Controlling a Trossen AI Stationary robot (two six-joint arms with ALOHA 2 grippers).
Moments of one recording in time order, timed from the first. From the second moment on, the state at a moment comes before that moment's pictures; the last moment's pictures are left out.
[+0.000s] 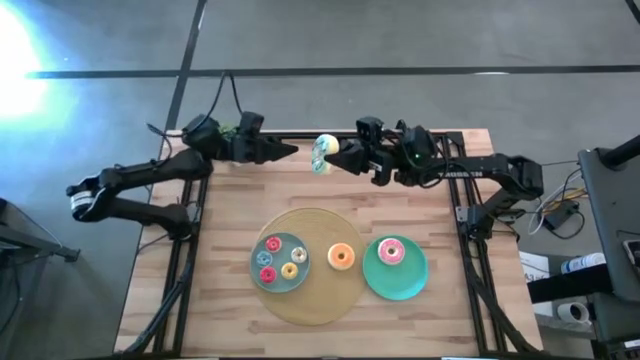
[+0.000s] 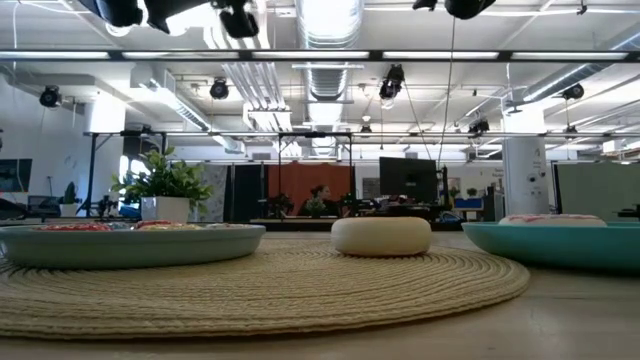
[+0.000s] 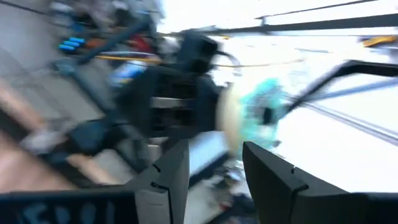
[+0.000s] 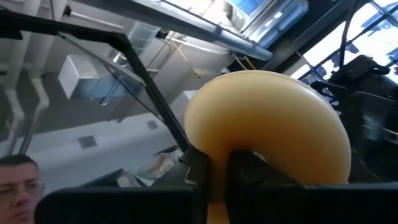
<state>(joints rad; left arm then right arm) 0.45 1.10 0.85 0.63 0.59 -1.16 -0.20 1.58 1.19 1.04 -0.47 1.01</state>
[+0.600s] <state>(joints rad) 0.45 1.31 0.92 0.95 0.70 -1.36 -0.19 1.64 1.24 1.04 -0.48 1.03</state>
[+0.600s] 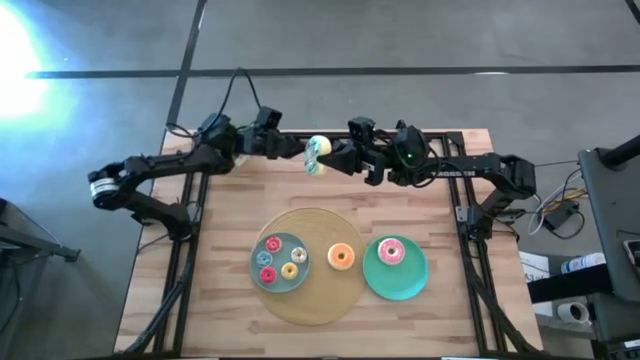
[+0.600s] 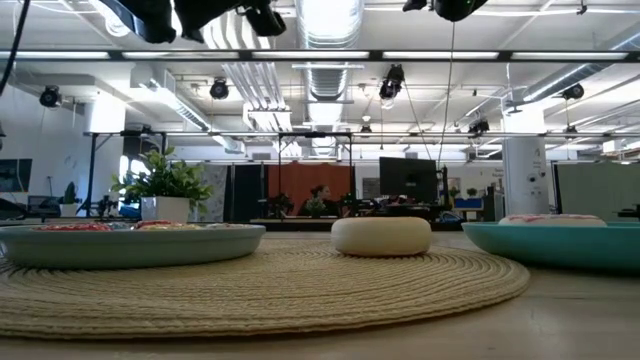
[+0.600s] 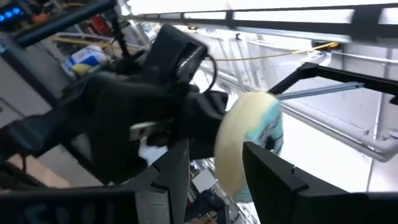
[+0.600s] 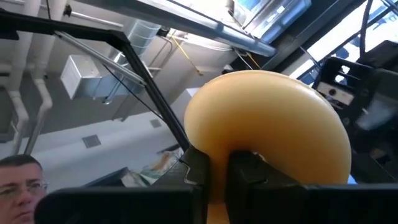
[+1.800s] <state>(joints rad) 0.42 1.34 0.99 0.98 0.77 -1.30 -0.19 1.64 1.25 1.04 -0.47 1.01</state>
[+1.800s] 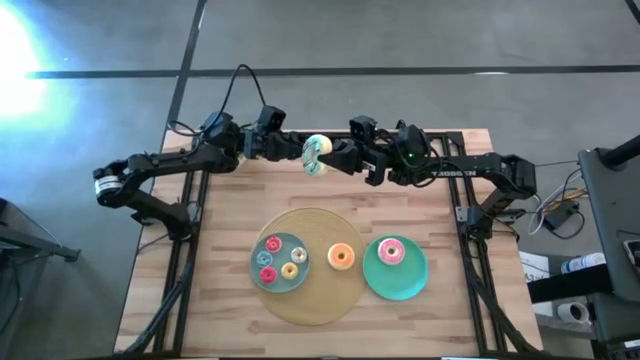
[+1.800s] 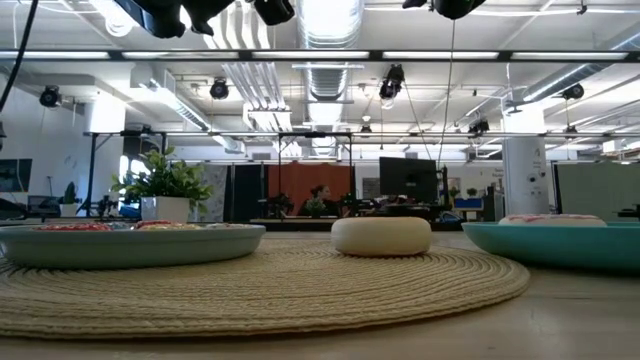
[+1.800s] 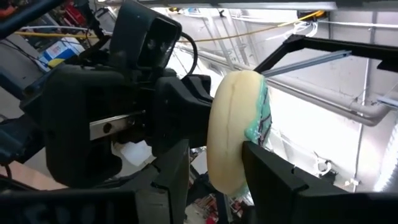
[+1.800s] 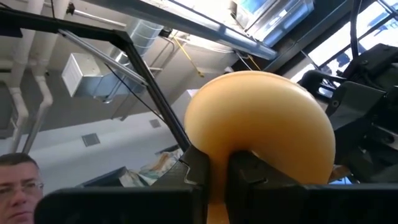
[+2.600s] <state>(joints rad) 0.42 1.30 0.99 0.73 0.68 -1.25 -0.19 1.62 1.26 1.06 -0.49 1.01</state>
